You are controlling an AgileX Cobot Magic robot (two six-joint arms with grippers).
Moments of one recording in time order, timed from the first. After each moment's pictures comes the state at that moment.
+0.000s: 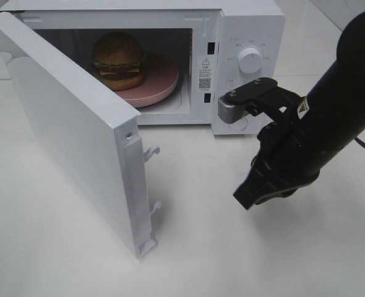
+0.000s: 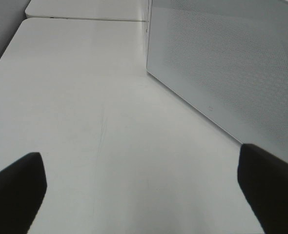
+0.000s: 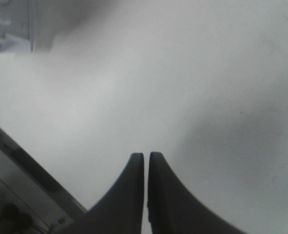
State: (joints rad) left arm 0.09 0.00 -0.52 -0.16 1.08 0.07; right arm 0.54 1.52 -0.85 0.19 0.67 -0.28
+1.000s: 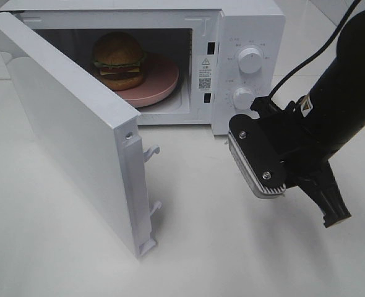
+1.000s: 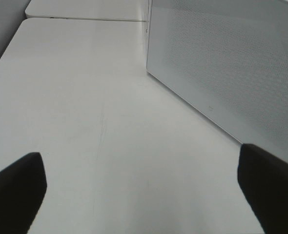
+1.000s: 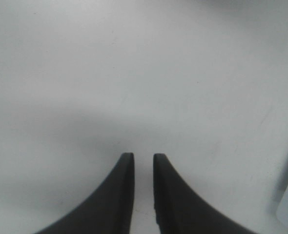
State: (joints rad) left arm 0.09 0.00 -0.52 -0.16 1.08 0.07; right arm 0.54 1.52 -0.86 0.06 0.65 -1.34
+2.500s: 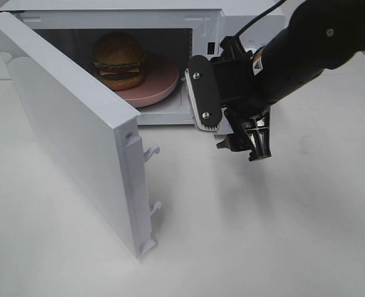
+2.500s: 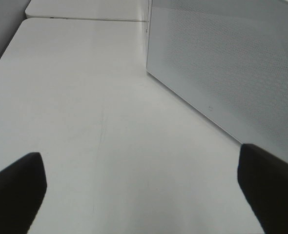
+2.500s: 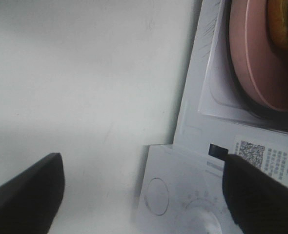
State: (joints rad) left arm 0.09 0.00 -0.52 -0.16 1.08 0.07; right arm 0.57 1.66 -1.04 -0.11 0.34 -1.11
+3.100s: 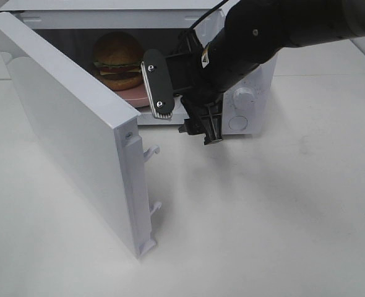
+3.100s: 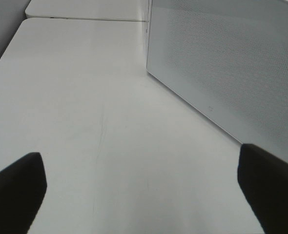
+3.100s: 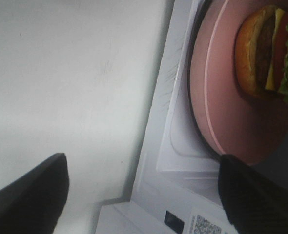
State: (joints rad) left arm 0.09 0.00 -0.52 -0.16 1.08 0.07; right arm 0.62 1.88 -1.28 -0.15 0.32 -1.09
